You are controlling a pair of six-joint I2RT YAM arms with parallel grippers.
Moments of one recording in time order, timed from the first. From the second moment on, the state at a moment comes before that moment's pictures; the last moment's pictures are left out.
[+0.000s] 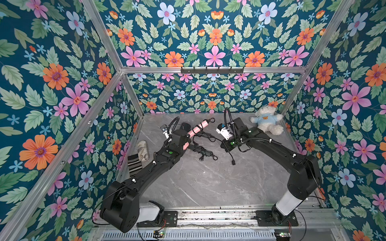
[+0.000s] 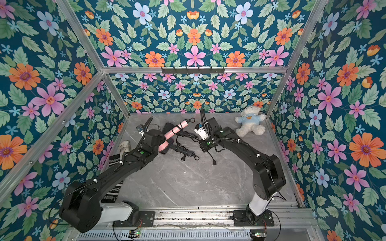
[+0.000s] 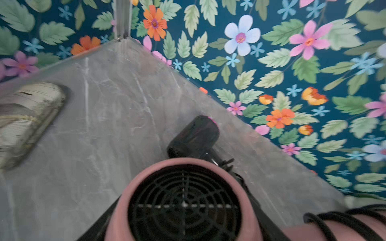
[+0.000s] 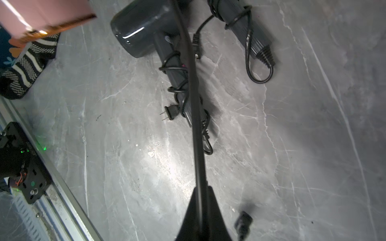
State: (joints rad) left arm -0.51 1.33 0.90 -0.16 -0.66 -0.80; right arm 0.57 1.69 1.47 -0.78 -0.26 -0.06
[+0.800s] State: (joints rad) left arm -0.71 1.59 1.29 -0.50 -0.85 -0.49; right arm 0.59 2.19 2.58 -1.55 -0.14 -0.18
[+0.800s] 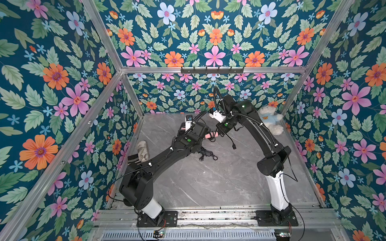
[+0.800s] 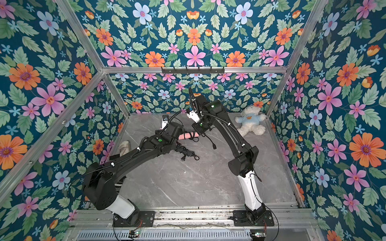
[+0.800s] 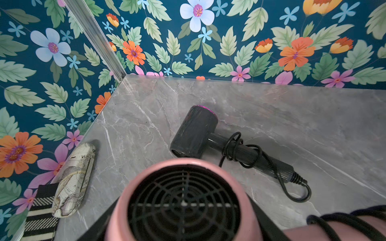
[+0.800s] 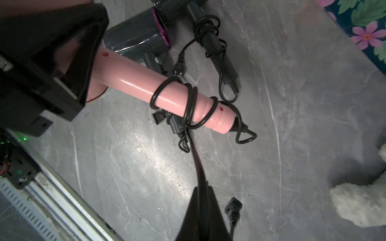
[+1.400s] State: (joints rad) left arm -0.66 1.66 1.32 -0.49 -0.66 -0.51; right arm 0.58 1.90 2.22 -1.47 -0.34 -0.12
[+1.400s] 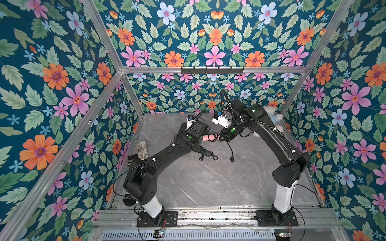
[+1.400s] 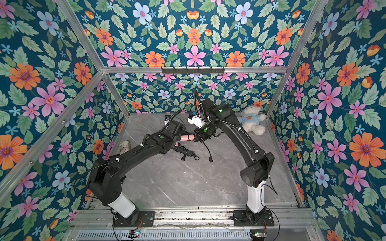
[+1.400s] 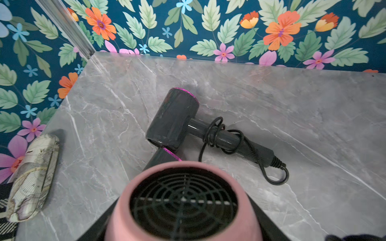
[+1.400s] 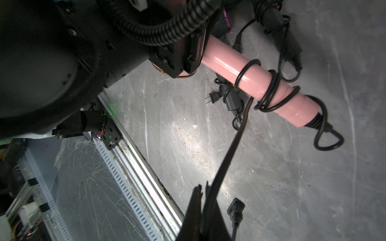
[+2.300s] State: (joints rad) left arm -0.68 1.29 1.04 -0.32 0.08 -0.05; right arm 0.43 2.02 2.16 -1.63 -0.42 -0.33
